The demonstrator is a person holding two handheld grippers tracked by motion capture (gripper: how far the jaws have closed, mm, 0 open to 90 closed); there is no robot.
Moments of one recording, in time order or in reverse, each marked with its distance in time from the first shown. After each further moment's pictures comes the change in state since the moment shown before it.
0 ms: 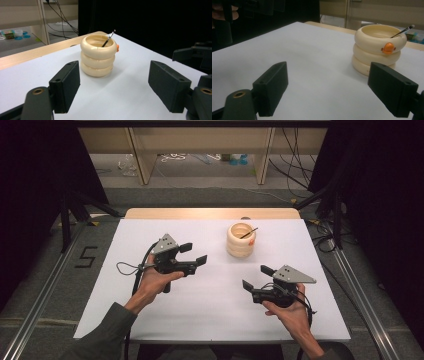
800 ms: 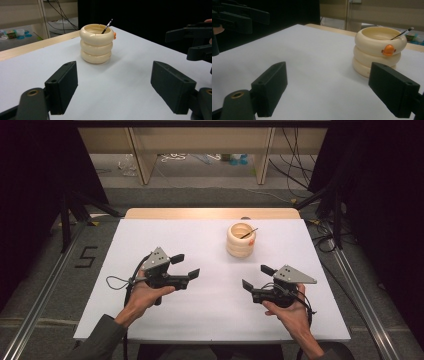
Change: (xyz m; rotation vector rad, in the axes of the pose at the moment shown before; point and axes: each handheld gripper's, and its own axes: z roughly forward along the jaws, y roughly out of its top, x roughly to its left) left arm -0.008 -0.023 -0.029 0.015 0.006 0.023; right arm 0.001 0.000 0.001 -0.032 0.008 0.009
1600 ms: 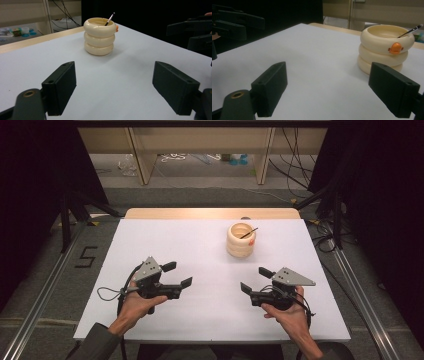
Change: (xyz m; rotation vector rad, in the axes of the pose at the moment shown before) left arm -0.002 -0.019 -0.022 -0.010 0.022 -0.003; right arm 0.007 -0.003 -0.001 0.022 0.030 0.027
